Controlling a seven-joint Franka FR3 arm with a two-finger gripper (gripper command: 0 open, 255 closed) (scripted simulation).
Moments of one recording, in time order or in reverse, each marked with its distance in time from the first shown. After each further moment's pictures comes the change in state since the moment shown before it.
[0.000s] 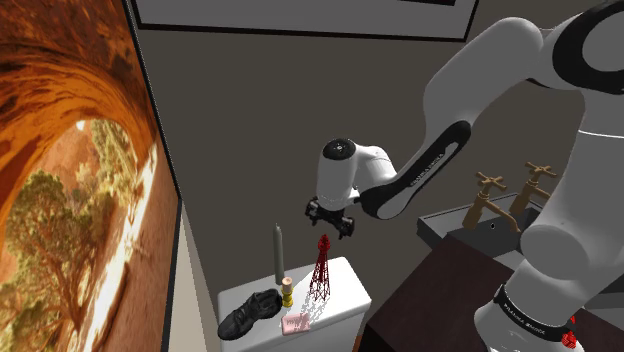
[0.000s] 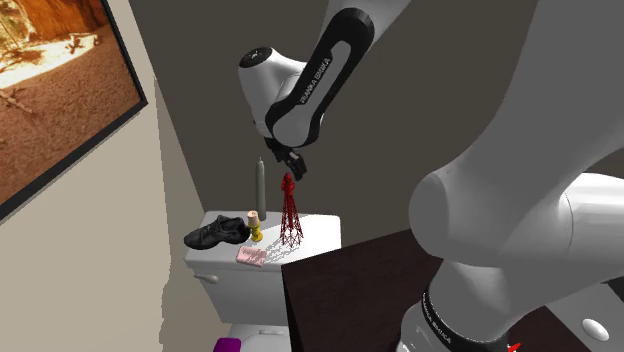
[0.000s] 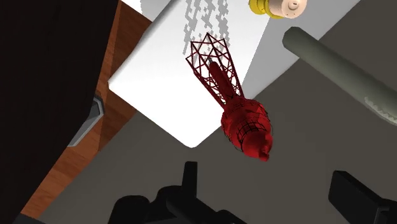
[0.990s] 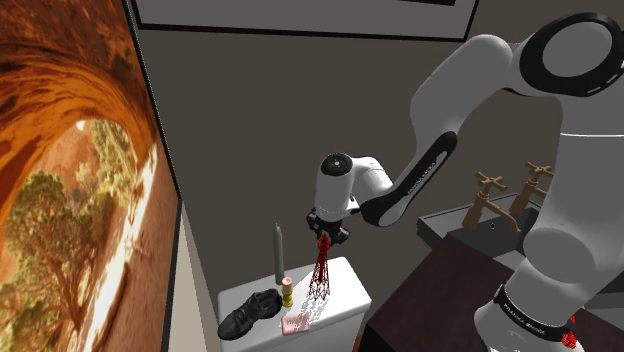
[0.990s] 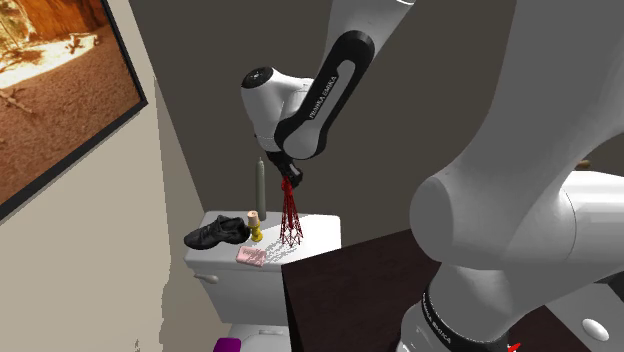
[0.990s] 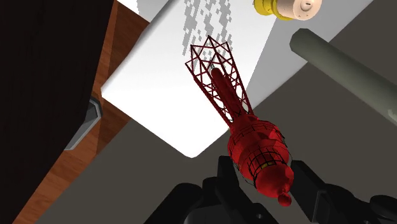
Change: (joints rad) arm 0.067 0.115 -0.084 0.032 -0.169 0.020 0.139
